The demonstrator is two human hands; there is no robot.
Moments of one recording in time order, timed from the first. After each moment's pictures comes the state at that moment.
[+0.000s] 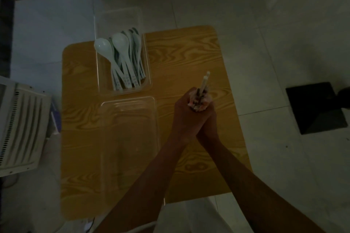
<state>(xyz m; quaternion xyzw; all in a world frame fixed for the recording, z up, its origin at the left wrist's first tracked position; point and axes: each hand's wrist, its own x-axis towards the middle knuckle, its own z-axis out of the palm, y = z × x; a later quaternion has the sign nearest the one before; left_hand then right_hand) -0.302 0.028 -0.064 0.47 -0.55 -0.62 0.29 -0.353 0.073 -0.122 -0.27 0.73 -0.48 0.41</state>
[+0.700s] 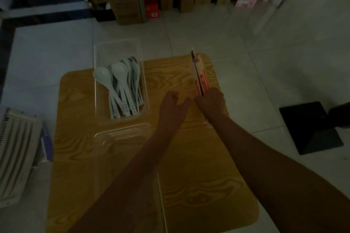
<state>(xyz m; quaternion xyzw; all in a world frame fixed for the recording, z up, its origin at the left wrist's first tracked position) -0.311 -0.065 -0.067 0.59 -0.57 -0.54 0.16 -0.436 -0.048 -0.107 -0.24 0.91 -0.23 0.26</state>
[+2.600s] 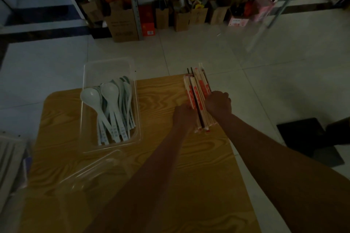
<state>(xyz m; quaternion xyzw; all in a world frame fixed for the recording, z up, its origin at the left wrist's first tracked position) -0.390 -0.114 -0.117 0.58 -0.57 -0.57 0.10 -0.508 -0.098 -0.131 -0.27 0.92 -0.14 0.24</state>
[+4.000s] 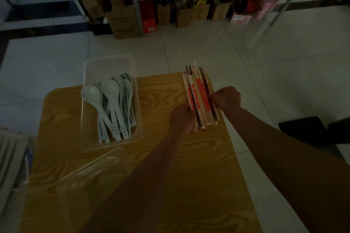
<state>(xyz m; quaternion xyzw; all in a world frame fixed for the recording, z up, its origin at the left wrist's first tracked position) -0.380 -0.112 -0.126 0.56 -0.62 -0.54 0.10 -0.539 -0.096 -0.135 -0.21 0.91 -0.26 0.24</state>
